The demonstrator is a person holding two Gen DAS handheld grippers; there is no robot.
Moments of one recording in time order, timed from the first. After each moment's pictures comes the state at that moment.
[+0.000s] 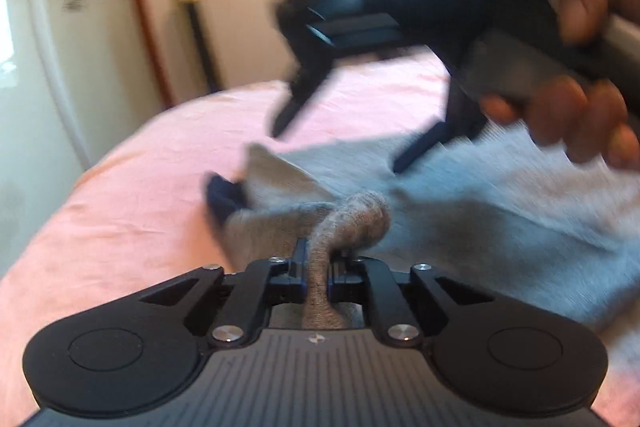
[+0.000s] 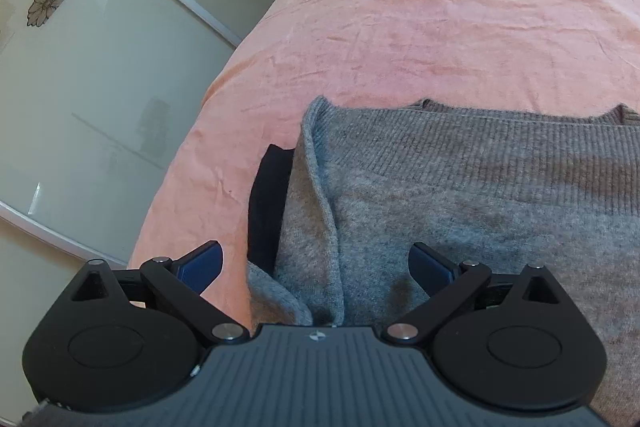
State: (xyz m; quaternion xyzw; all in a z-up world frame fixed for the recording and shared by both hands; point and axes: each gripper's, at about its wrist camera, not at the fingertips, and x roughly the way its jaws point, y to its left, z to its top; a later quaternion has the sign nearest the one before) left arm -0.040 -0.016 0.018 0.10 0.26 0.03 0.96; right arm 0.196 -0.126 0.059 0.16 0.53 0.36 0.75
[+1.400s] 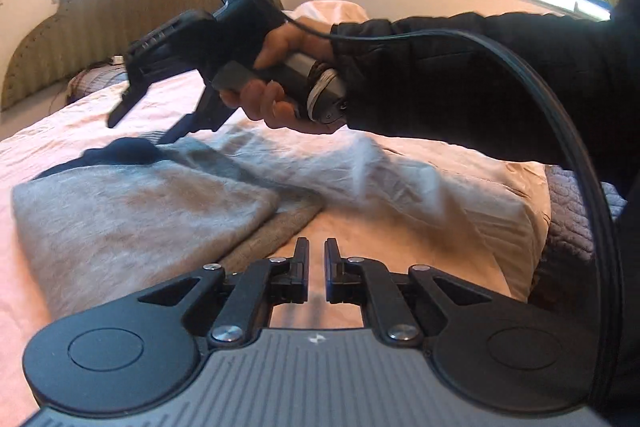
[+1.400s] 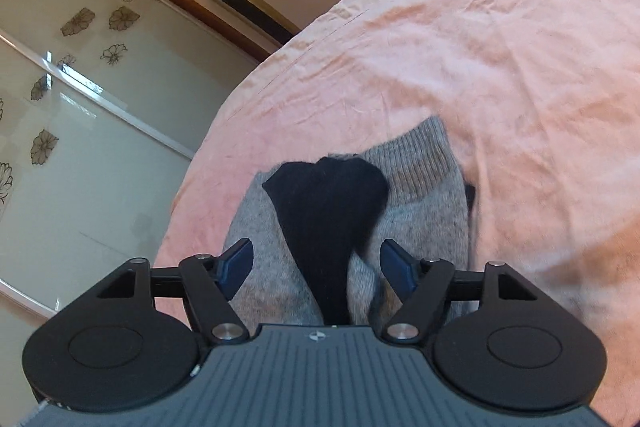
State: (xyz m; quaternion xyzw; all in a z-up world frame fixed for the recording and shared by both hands) left arm -0.109 -0.129 0.039 0.14 0.27 -0.43 0.85; right arm 0.186 -0.367 0.027 0.30 0.45 0.26 0.80
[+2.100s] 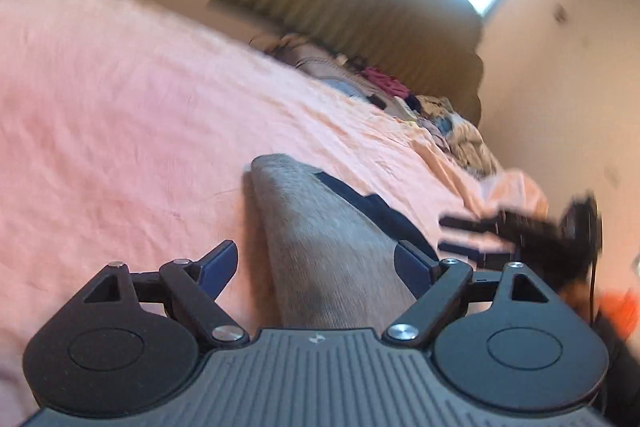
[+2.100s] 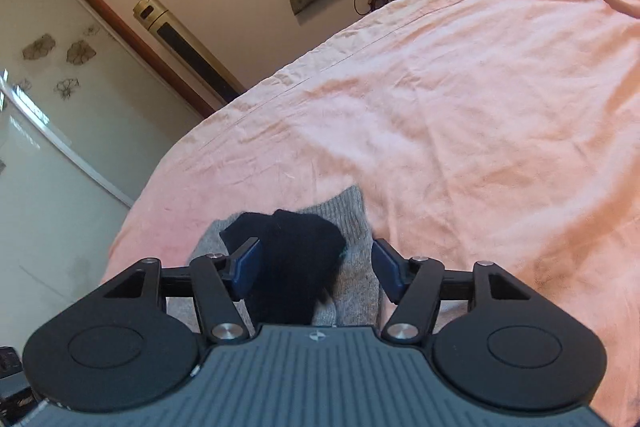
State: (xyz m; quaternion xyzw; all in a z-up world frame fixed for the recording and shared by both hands) left arm 0.056 0.012 0.045 -0.26 0.34 -0.19 0.88; right arm 0.163 -0.404 0.045 0.27 0.41 0.16 0.86
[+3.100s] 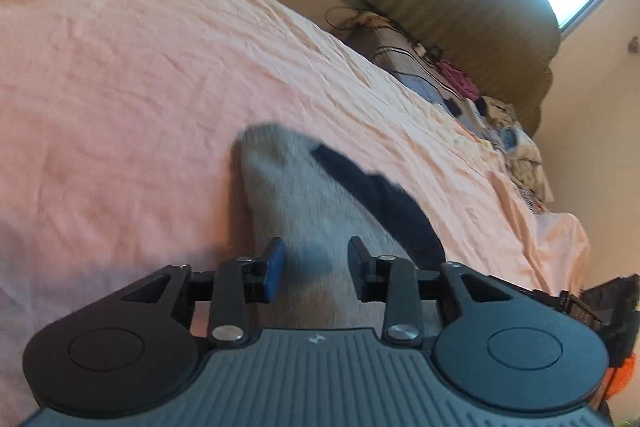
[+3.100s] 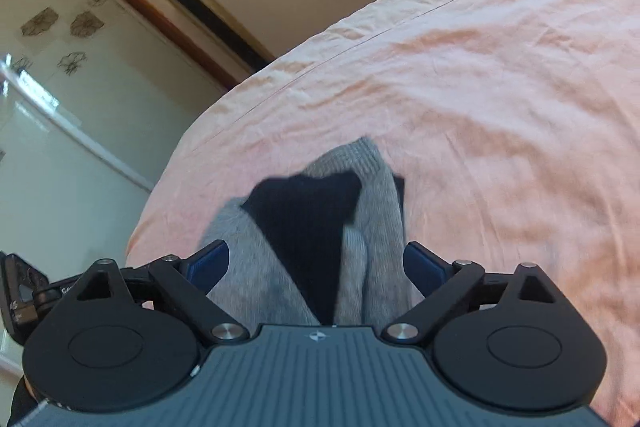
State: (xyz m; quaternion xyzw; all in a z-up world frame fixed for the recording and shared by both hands) left arm 0.141 0.091 0.039 -0.27 0.42 -0.15 0.85; right arm 0.205 -0.276 0.038 0.27 0.43 0.22 0.83
